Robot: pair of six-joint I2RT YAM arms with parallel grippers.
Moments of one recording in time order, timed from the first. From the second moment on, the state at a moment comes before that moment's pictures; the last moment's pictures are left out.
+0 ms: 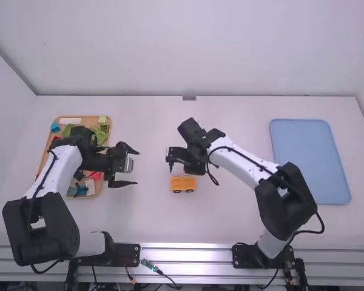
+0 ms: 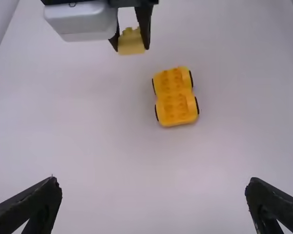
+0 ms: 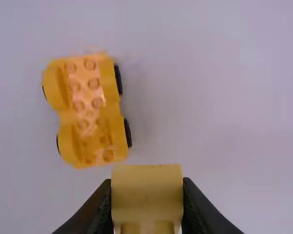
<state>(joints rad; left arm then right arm) 0.27 1.46 0.98 -1.09 0.91 1.95 0.68 1.78 1.27 -0.78 -0.13 -0.88</state>
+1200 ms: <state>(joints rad) 0.74 1.63 0.98 -1.06 1.09 2.05 0.99 2.26 1.72 -0.96 -0.12 -0.75</state>
